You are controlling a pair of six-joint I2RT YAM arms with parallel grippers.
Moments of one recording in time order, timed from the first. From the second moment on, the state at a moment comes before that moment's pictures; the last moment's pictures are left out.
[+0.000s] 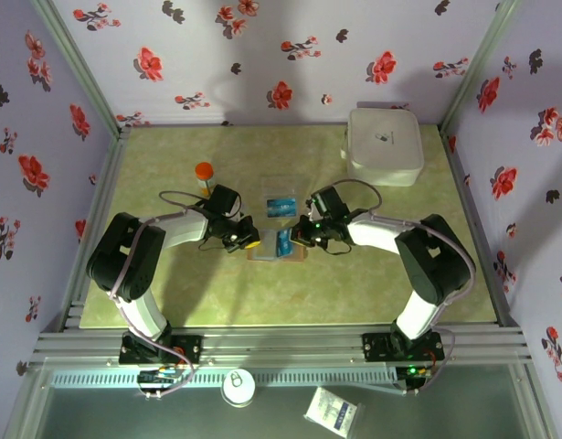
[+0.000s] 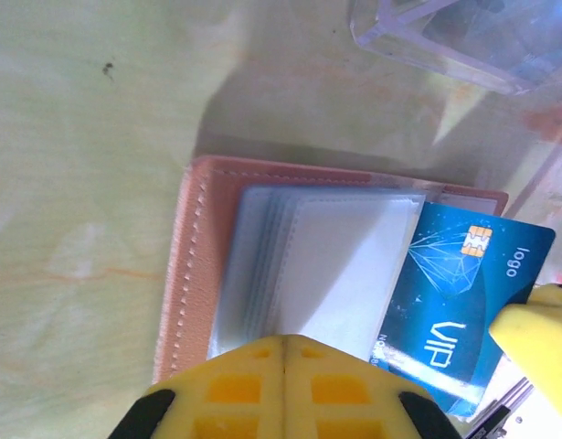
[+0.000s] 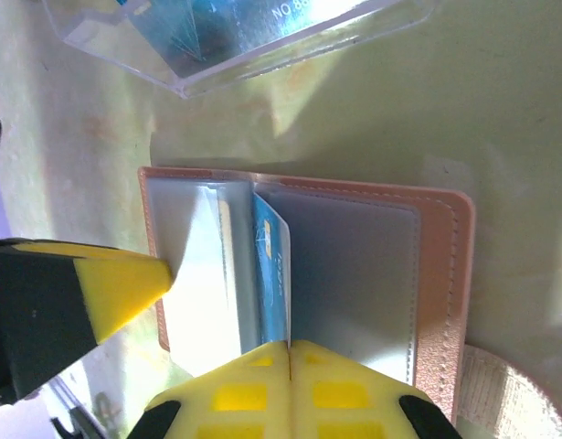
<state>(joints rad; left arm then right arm) -0.51 1.74 0.90 -0.26 0.49 -0.83 0.59 1.70 0.89 -0.16 -0.46 0.79</state>
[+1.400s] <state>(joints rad) -0.52 1.79 0.99 -0.34 0.54 -0.74 0.59 2.08 1.88 -1.06 -0.21 -0.75</state>
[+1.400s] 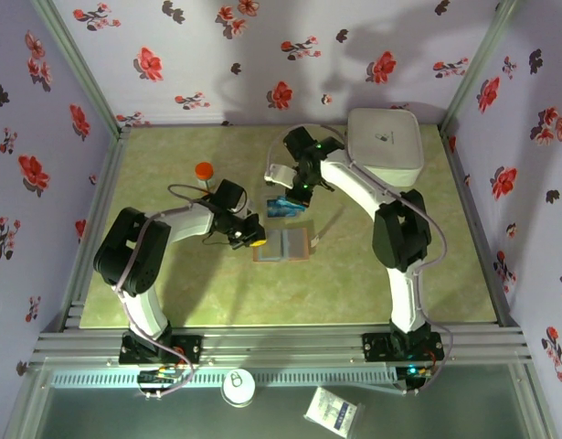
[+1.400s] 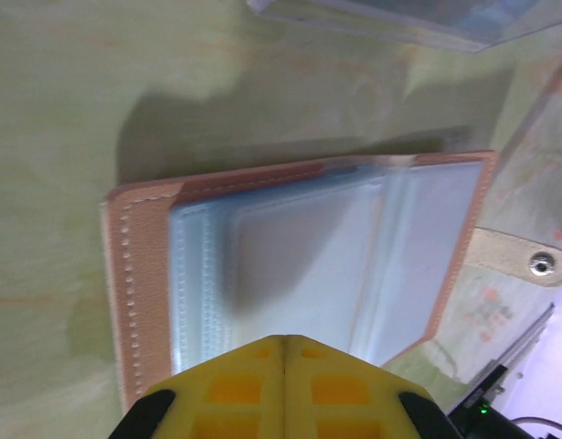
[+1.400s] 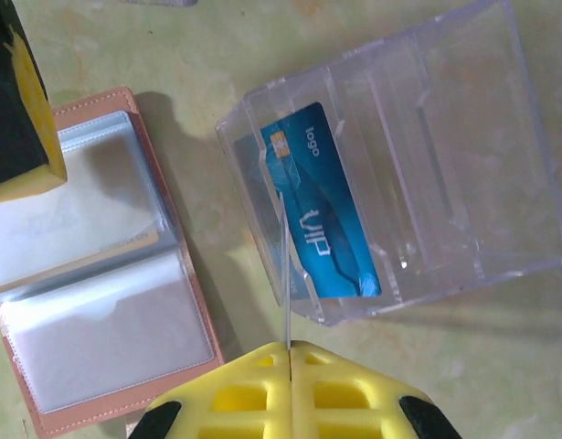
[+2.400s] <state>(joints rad) -0.49 1.70 0.97 -0.39 0.48 -0.73 0.59 2.32 2.22 -1.23 -0.25 -0.91</state>
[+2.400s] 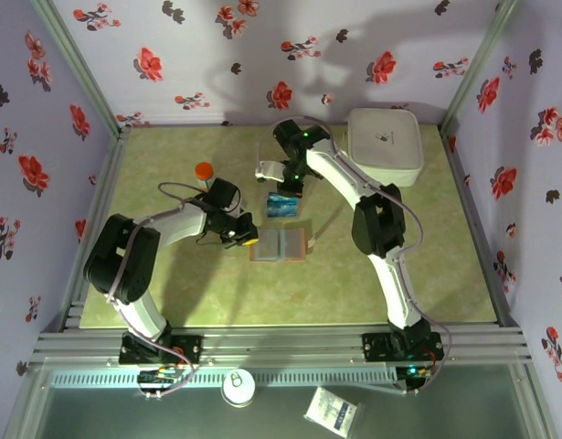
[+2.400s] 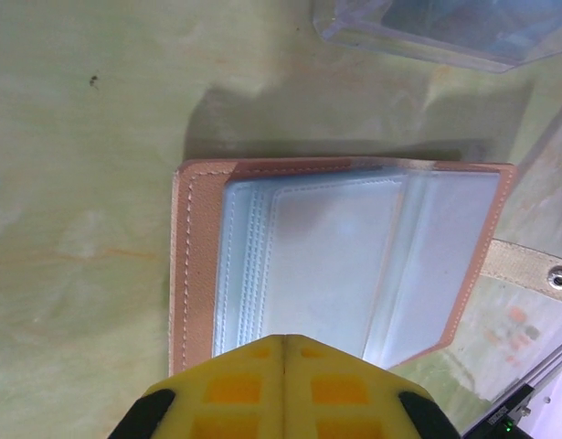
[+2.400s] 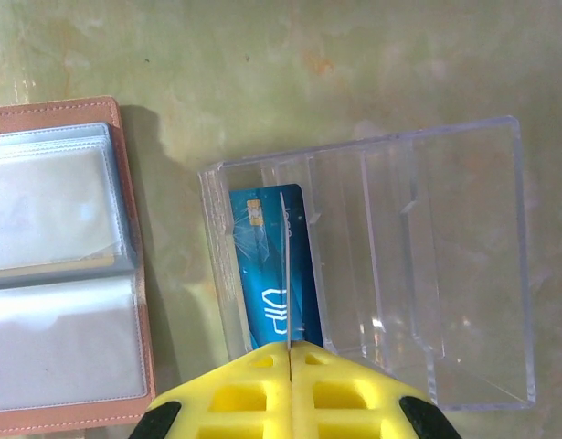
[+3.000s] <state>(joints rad) -0.44 1.63 0.90 -0.34 0.47 -0.76 0.59 2.30 2.09 -1.14 -0.24 -0.83</state>
